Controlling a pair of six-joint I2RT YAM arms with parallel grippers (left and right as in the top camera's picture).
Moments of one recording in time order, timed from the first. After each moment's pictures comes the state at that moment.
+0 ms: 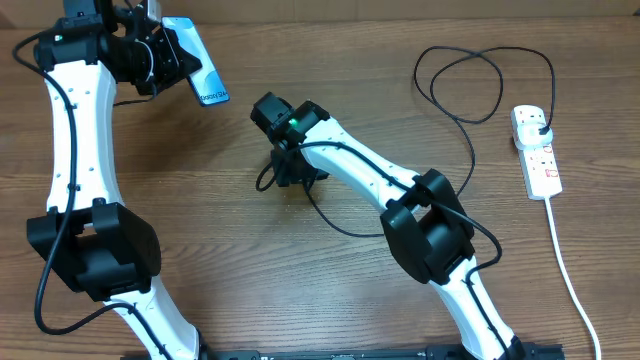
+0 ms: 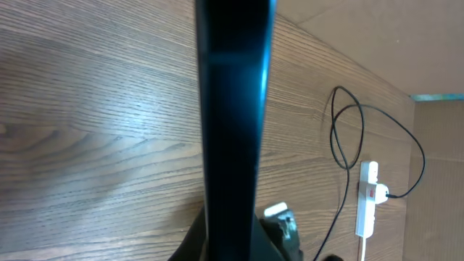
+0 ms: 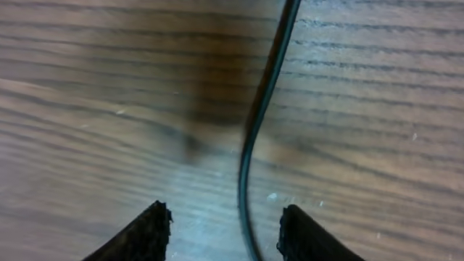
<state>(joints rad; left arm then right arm) 0.18 2.03 2.06 -1.10 0.61 -0.29 0.75 2.37 2.01 -1.10 0.02 0.55</state>
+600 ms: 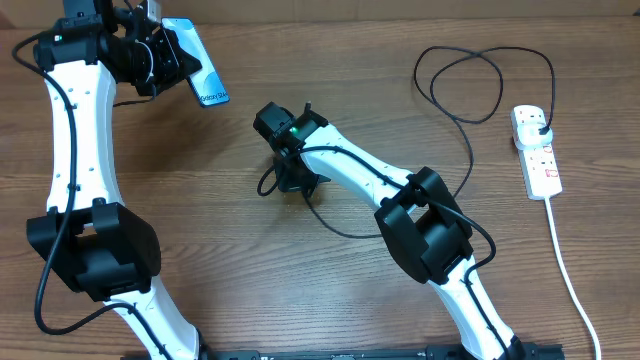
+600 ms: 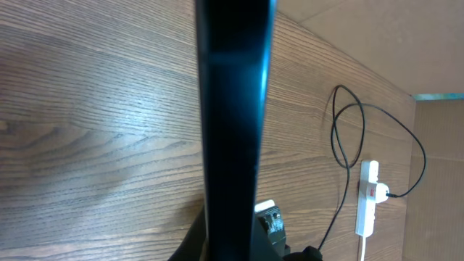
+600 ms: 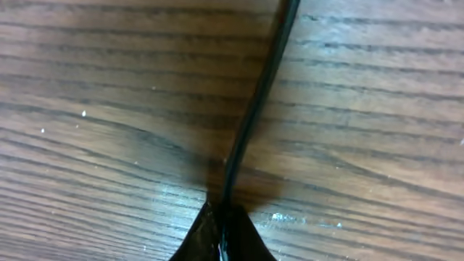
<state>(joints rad) 0.18 2.03 2.06 -1.11 0.60 -0.29 0.75 2.38 1.94 -1.04 0.02 0.56</state>
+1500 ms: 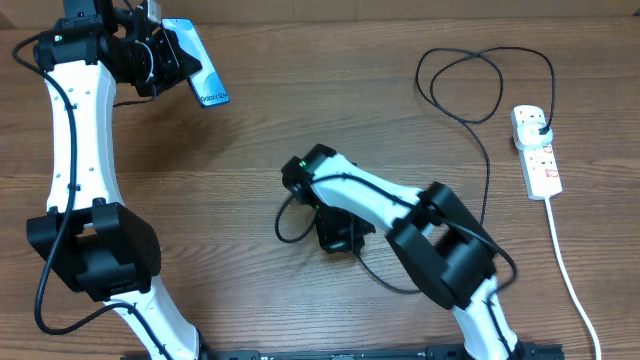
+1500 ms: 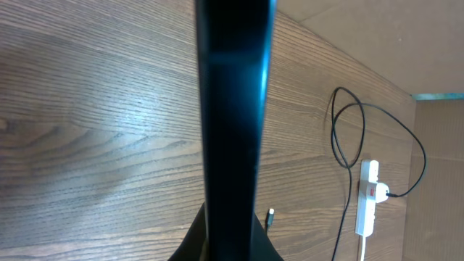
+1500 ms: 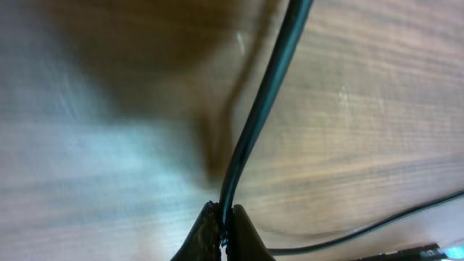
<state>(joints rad) 0.18 2.03 2.06 -1.11 0.60 -0.29 0.81 2.18 1.56 -1.38 0.01 0.59</state>
